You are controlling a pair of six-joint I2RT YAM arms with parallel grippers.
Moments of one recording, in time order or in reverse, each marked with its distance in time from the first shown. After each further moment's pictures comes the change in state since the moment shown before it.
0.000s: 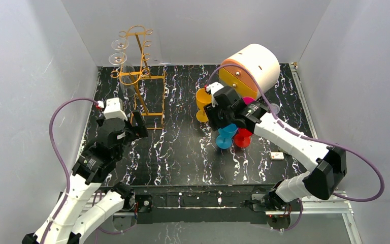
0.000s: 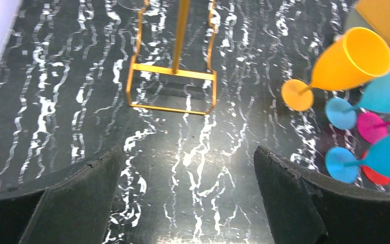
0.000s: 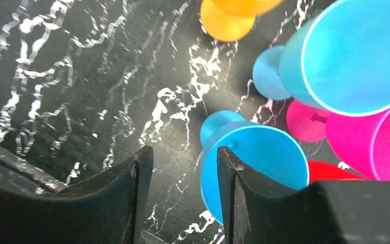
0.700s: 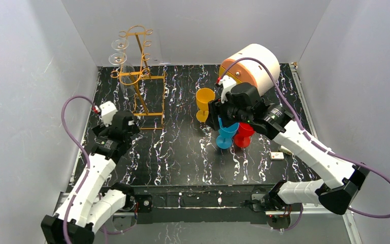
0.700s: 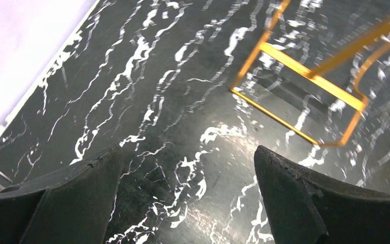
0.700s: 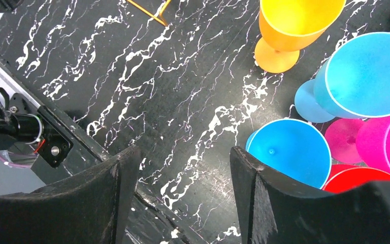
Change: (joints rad) left arm 0.163 0.204 -0.109 -0.031 -0.267 -0.164; right arm 0.000 -0.172 0.071 0.000 -0.180 0.074
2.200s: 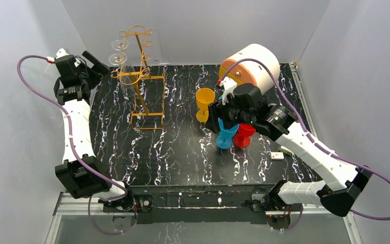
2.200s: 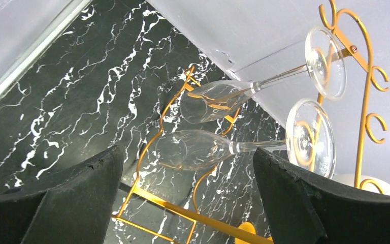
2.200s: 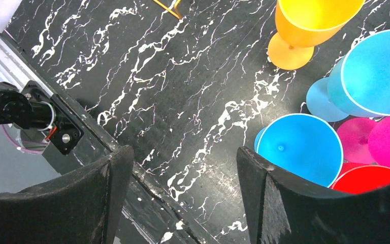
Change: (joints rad) left arm 0.666 0.570 0.682 0.245 0.833 -0.001; right arm 0.000 -0.031 -0.001 -0.022 -0.055 -0.011
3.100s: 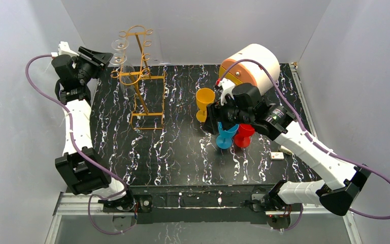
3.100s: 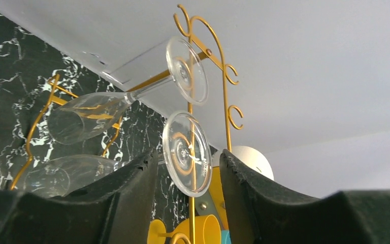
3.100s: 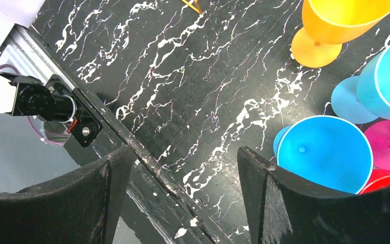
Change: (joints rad) left arm 0.032 0.044 -0.091 0.433 0.391 -0.341; right arm 0.000 0.011 0.000 0.008 -0.071 0.041
